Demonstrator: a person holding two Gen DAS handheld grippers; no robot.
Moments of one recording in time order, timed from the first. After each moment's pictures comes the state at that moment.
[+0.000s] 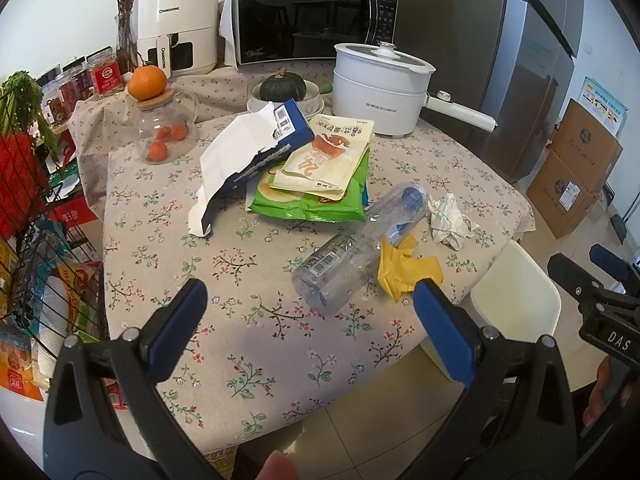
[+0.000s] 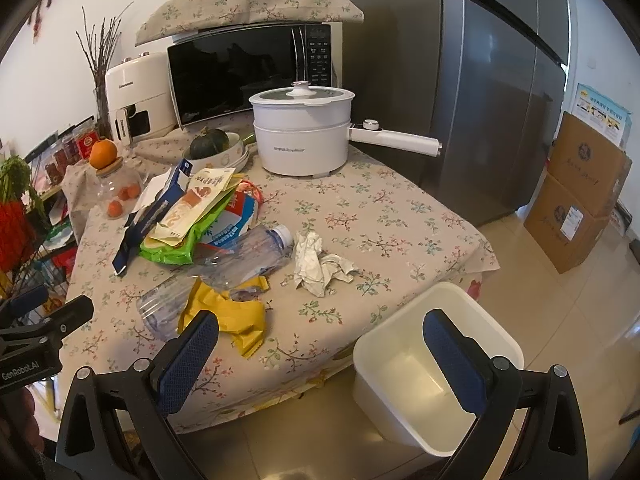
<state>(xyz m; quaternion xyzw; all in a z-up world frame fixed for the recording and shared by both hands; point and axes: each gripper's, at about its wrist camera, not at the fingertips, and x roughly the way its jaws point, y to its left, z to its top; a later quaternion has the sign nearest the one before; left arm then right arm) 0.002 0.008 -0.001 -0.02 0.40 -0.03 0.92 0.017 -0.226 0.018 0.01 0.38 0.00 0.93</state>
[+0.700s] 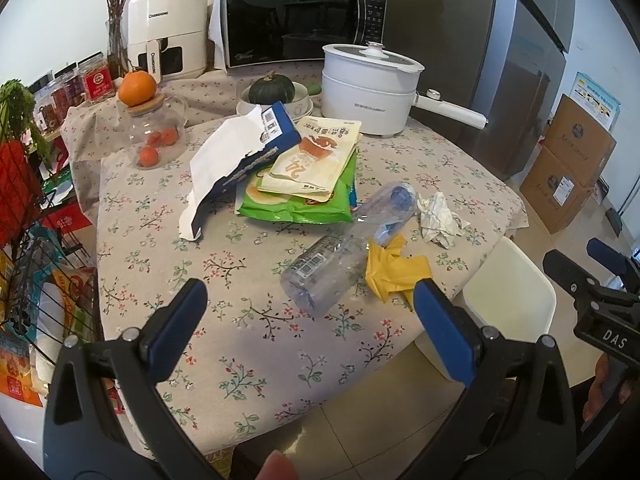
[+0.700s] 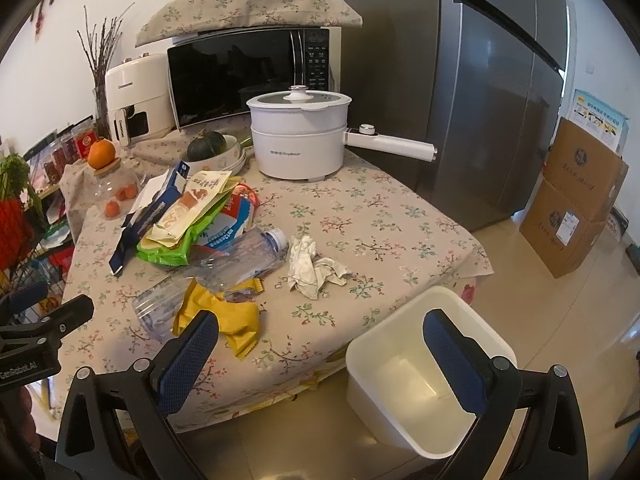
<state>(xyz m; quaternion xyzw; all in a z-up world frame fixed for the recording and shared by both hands) 0.000 -0.001 0.000 -0.01 0.40 -0.04 0.92 0.014 -0.231 0.022 0.01 0.37 -0.01 0.93</state>
